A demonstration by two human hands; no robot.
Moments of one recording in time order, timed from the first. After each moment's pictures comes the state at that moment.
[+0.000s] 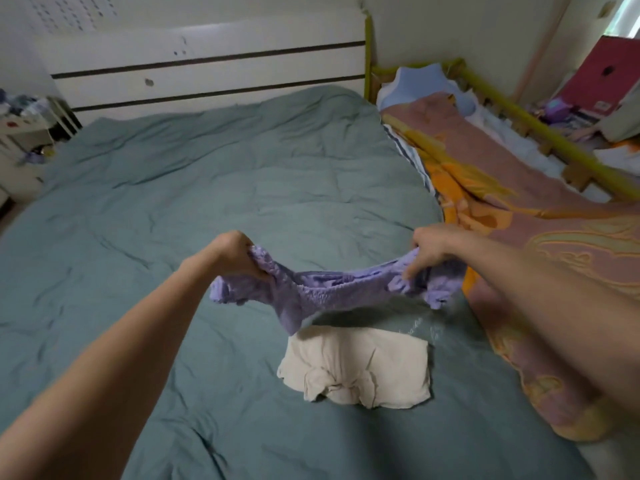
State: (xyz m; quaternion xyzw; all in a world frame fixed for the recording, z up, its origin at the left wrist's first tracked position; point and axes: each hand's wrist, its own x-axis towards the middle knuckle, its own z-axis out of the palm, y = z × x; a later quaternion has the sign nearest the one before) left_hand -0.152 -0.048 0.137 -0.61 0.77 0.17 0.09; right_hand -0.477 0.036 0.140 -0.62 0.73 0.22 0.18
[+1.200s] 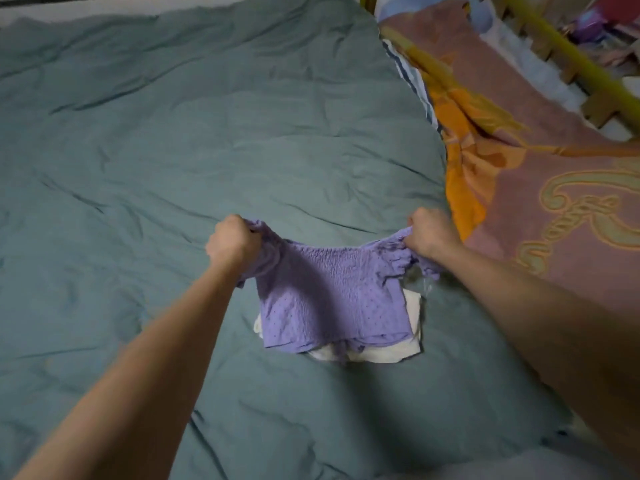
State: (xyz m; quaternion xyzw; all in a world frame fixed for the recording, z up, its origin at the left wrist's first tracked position) left_hand -0.197 -0.040 -0.008 -0.74 0.63 0.22 -0.05; right_hand -0.495 0.042 -0.012 -0.54 0.83 0.02 0.14
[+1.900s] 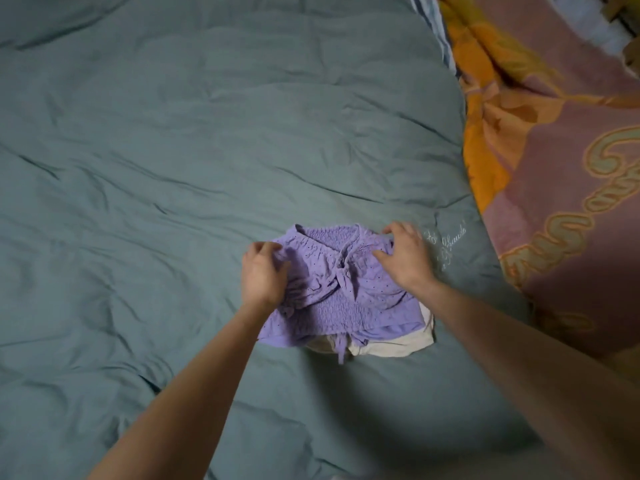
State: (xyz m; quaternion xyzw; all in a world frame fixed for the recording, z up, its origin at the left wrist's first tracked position) left_hand -0.215 0.006 -0.161 -0.65 0.68 0.31 -0.15; right_hand -0.452 0.061 -0.136 -0.50 0.82 -0.16 0.24
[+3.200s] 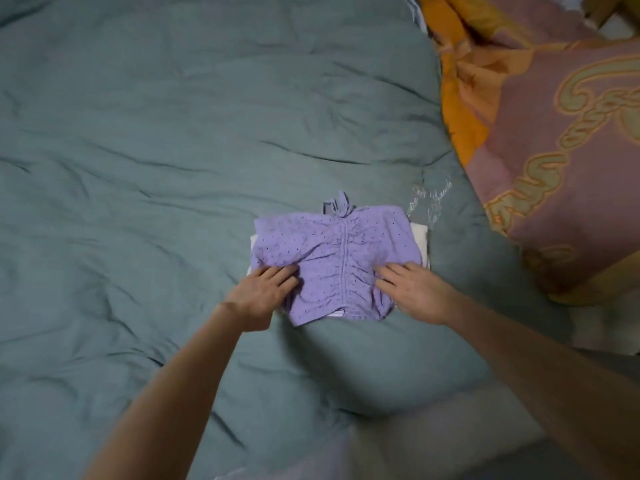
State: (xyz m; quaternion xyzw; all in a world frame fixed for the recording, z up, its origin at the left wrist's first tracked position) left_hand -0.144 0.051 -0.185 -0.17 0.97 0.05 0.17; right_hand -0.445 0.193 -0.187 -0.85 0.51 0.11 0.02
